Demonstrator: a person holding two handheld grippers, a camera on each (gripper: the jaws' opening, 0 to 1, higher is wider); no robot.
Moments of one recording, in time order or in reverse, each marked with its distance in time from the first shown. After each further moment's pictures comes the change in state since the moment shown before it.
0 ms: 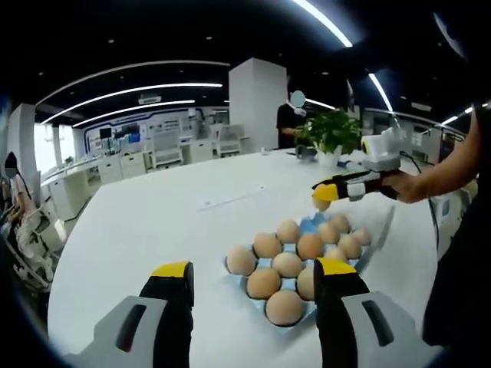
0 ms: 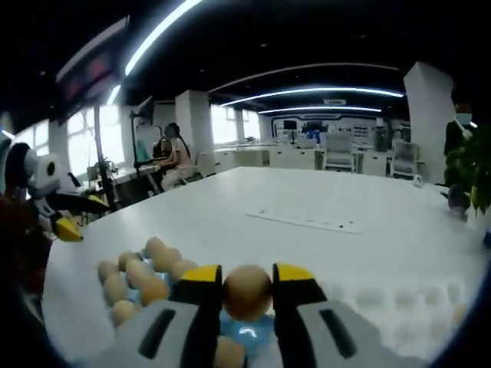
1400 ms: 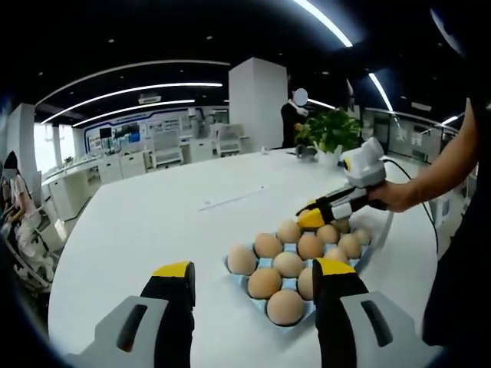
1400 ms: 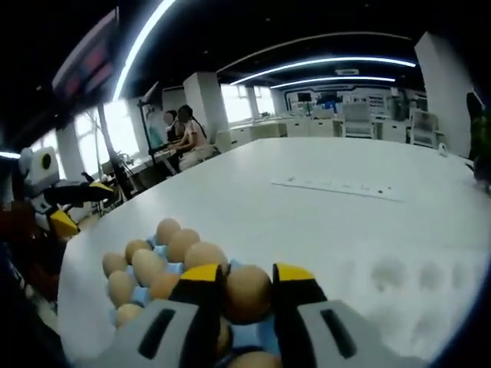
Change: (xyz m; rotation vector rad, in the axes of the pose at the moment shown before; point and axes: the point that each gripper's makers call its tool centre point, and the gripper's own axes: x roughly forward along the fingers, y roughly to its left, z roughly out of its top) left arm 0.000 0.001 0.000 0.000 0.003 -0.001; right arm 0.034 0.027 -0.037 0.099 0.146 0.106
